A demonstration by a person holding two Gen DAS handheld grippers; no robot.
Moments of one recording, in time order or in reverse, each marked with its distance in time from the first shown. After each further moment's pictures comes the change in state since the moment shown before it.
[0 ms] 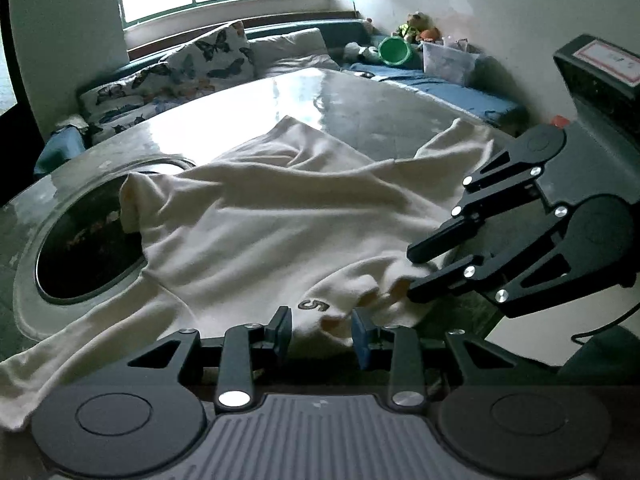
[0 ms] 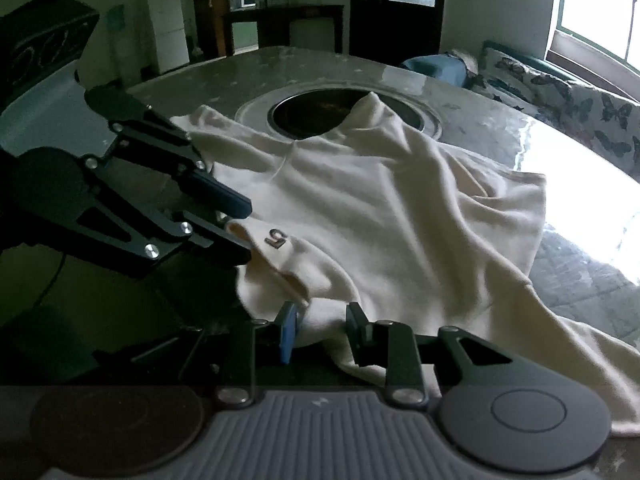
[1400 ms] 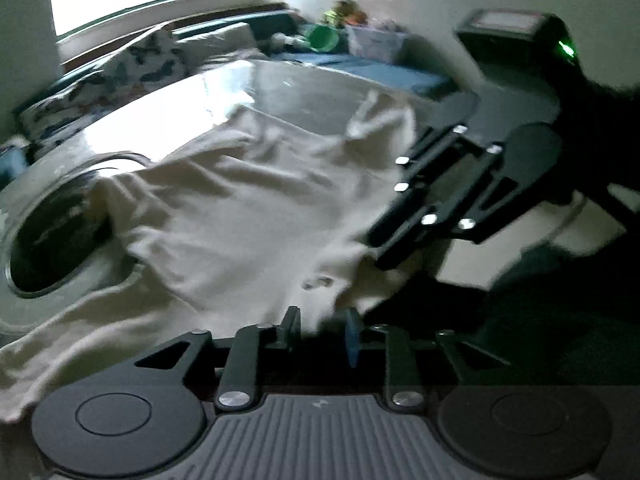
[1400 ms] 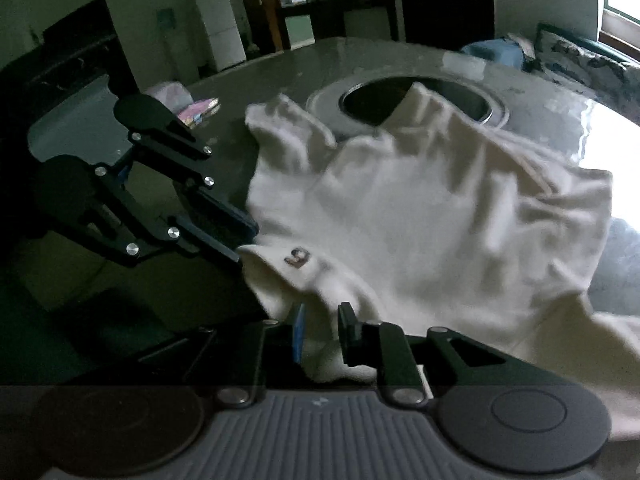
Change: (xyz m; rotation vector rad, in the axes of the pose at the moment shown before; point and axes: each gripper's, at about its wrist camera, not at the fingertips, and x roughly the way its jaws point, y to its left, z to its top) left arm -0.039 0.023 -0.026 0.085 0.004 -0.180; right arm -0.011 -0.002 0.002 0.003 0.014 0.217
